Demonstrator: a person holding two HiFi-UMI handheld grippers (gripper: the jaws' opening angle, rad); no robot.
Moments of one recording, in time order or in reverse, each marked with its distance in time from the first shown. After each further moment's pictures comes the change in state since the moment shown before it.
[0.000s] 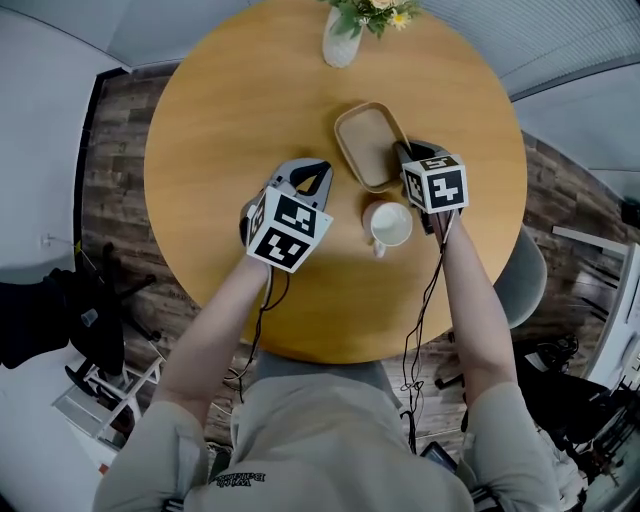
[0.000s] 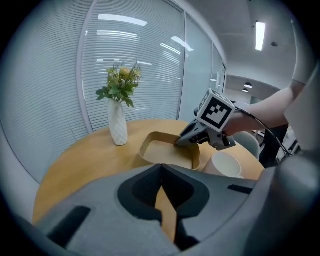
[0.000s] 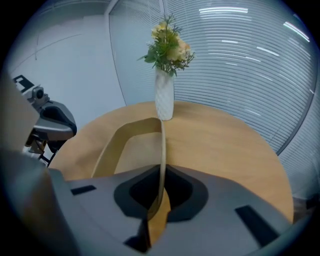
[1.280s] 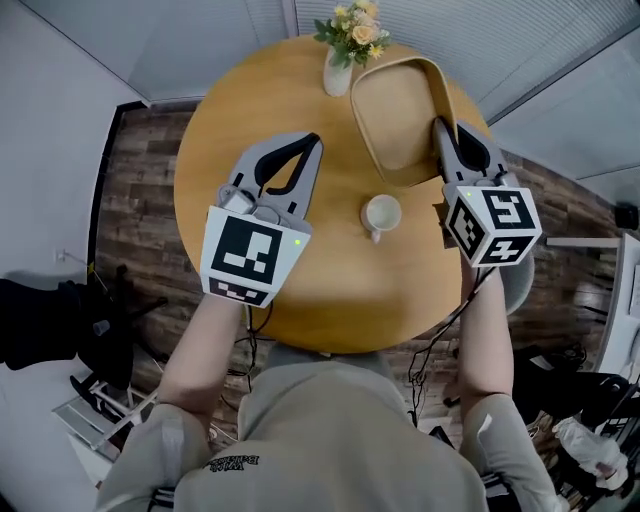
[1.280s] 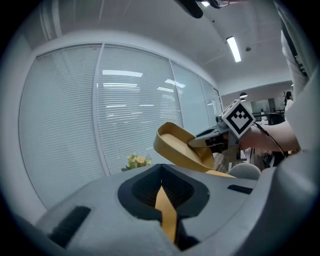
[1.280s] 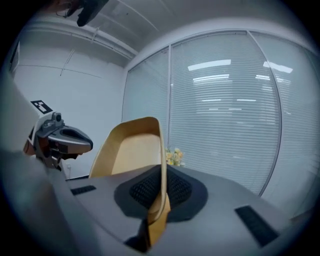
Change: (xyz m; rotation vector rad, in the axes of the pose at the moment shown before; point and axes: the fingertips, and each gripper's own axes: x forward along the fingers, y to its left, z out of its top) left arm -0.226 -0.029 0.178 0.190 -0.448 0.172; right arm -0.296 0.060 0.160 -0.053 -0.632 -0.156
